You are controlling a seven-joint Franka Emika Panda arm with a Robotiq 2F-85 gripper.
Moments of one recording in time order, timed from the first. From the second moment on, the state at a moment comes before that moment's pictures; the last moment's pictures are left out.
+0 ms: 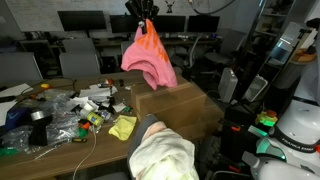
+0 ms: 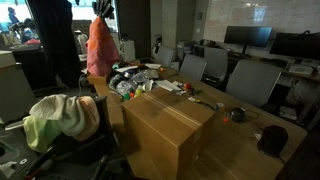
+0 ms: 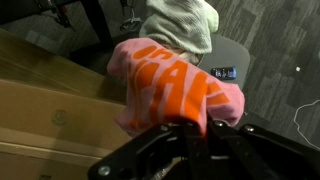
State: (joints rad) arm 0.02 0.35 -0.01 -1.17 0.25 1.28 0.39
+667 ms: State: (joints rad) arm -0.16 0.42 -0.05 -1.02 0.42 1.25 0.43
